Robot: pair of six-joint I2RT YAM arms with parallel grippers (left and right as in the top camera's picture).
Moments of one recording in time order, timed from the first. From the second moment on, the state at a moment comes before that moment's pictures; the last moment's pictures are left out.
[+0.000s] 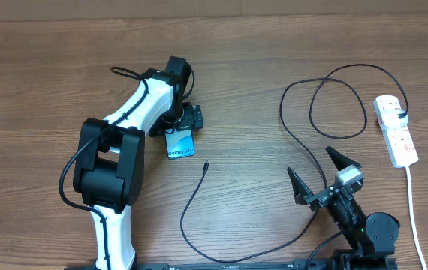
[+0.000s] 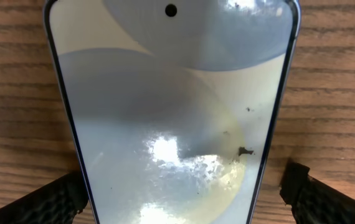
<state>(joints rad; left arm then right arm) -0.29 2.14 1.54 -0.95 0.02 -0.47 -0.01 0.01 0.02 0.00 -0.48 -0.01</state>
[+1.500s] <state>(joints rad) -0.29 2.14 1.55 -0.99 0.03 -0.55 -0.01 0.01 0.02 0.00 -0.48 -0.01</state>
